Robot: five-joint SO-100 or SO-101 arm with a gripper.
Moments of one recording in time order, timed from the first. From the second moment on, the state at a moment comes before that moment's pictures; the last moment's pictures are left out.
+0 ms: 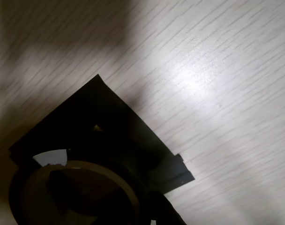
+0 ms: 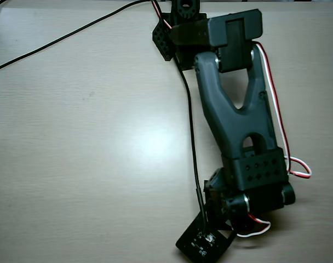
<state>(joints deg) -16.8 65.1 68.4 73.2 -37.8</state>
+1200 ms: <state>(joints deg) -7.6 79.5 56.5 86.7 -34.9</state>
